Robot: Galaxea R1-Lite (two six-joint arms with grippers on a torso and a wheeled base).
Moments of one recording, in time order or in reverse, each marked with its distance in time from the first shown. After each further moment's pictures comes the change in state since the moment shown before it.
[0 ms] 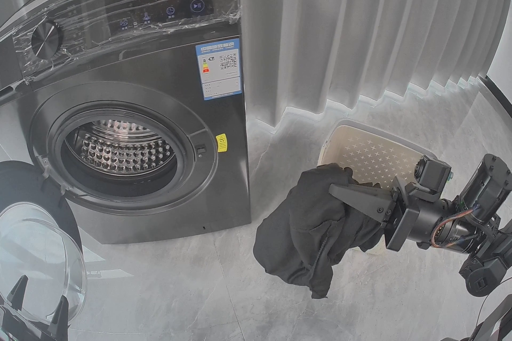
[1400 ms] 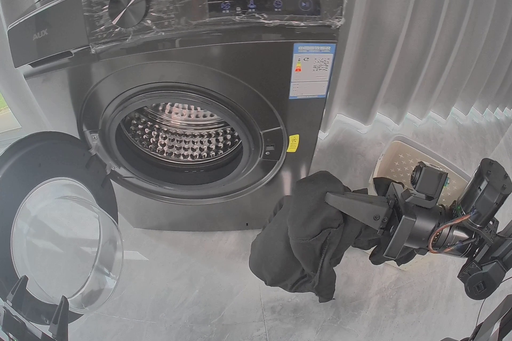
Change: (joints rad) left arm 0.000 0.000 0.000 0.002 -0.001 0.003; right arm 0.020 0.009 0.014 -0.001 -0.002 0.004
